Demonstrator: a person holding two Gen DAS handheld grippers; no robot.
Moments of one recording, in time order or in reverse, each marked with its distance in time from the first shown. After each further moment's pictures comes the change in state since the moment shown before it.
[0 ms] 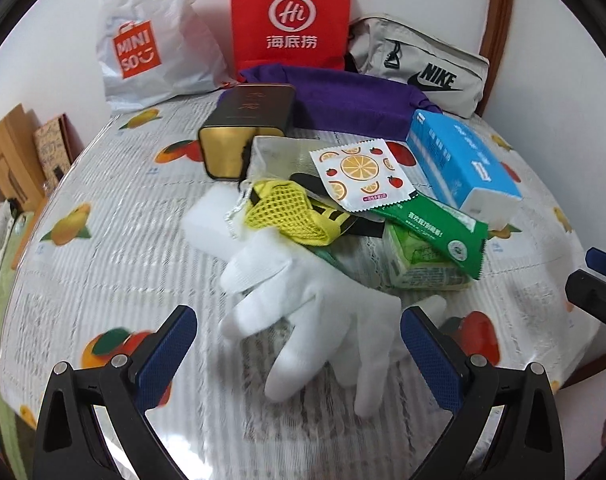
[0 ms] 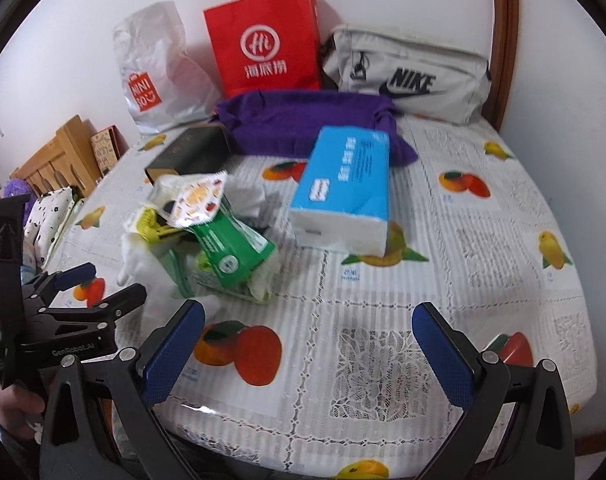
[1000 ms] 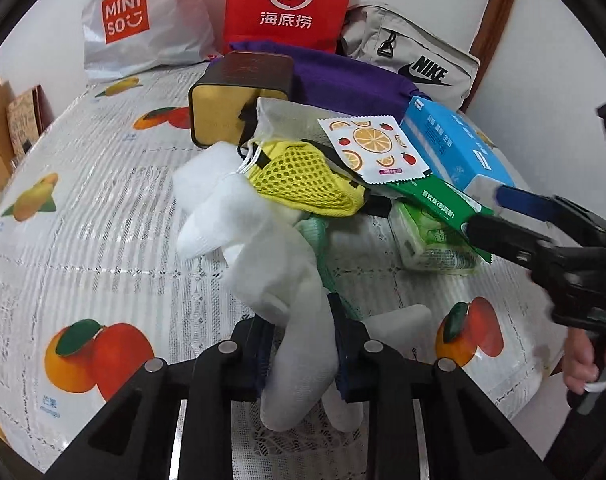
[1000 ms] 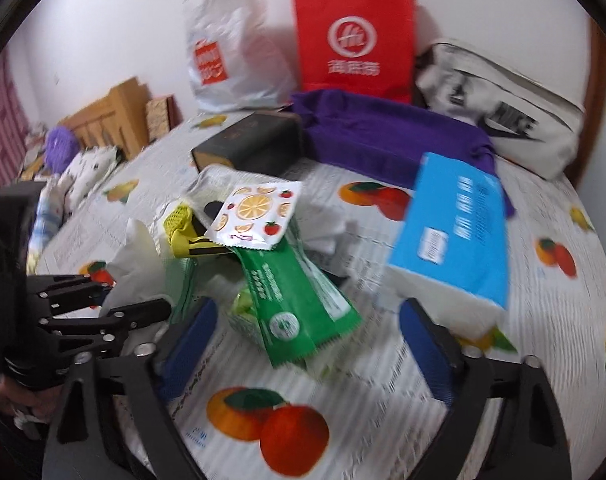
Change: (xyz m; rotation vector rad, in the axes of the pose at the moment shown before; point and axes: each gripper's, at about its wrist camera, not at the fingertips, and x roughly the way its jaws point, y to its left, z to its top) left arm 0.019 0.031 -0.010 -0.047 0.049 -0.156; right arm 0.068 0.058 0.035 -0.272 -0.027 0.149
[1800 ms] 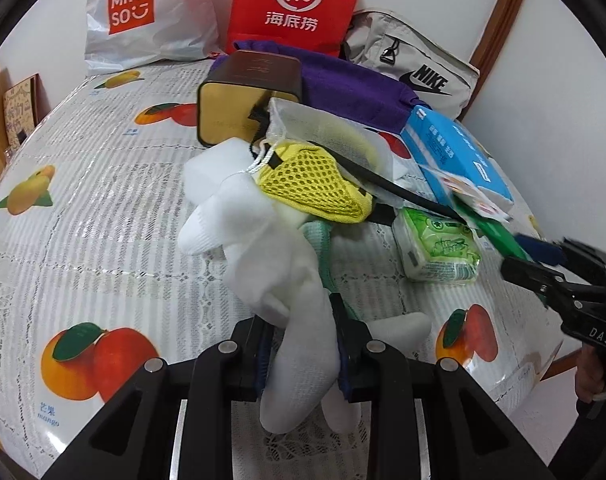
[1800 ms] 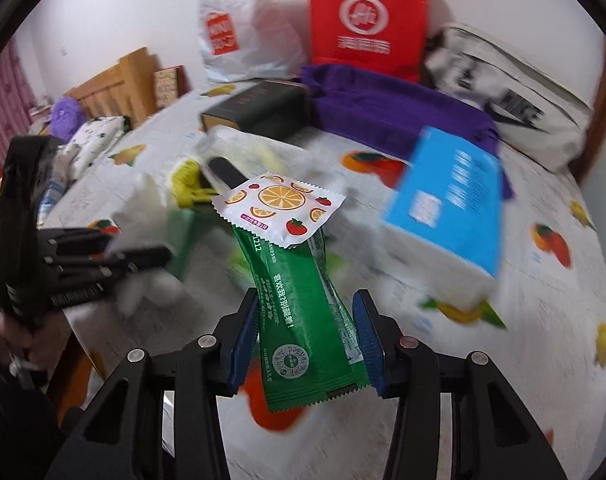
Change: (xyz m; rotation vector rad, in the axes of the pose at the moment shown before) left arm 0.001 0.012 0.002 -0.034 -0.002 -0.036; right arm -0.028 -0.019 -0.029 0.030 0.085 -0.028
